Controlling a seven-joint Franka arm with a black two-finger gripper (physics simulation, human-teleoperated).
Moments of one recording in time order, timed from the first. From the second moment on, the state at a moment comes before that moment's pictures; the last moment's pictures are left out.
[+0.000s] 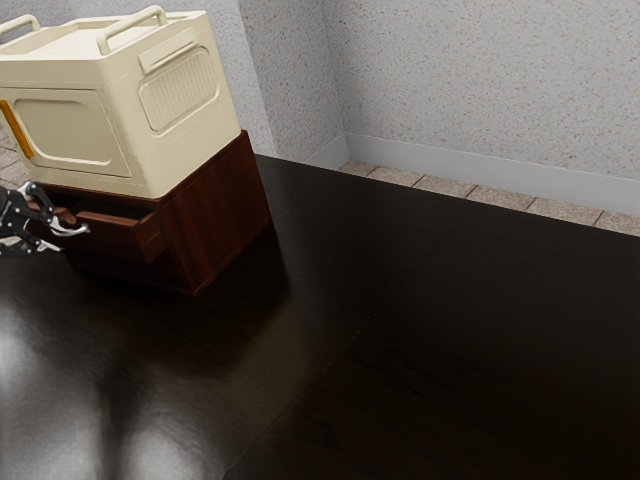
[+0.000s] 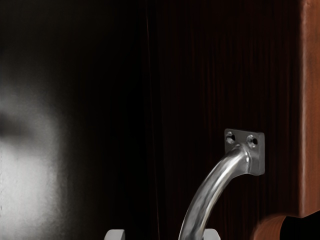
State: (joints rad) arm 0.45 0.18 0.49 -1.65 -0.64 2.07 -0.51
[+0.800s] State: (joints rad) arm 0.45 0.13 0.50 -1.70 -0.63 2.03 -0.50
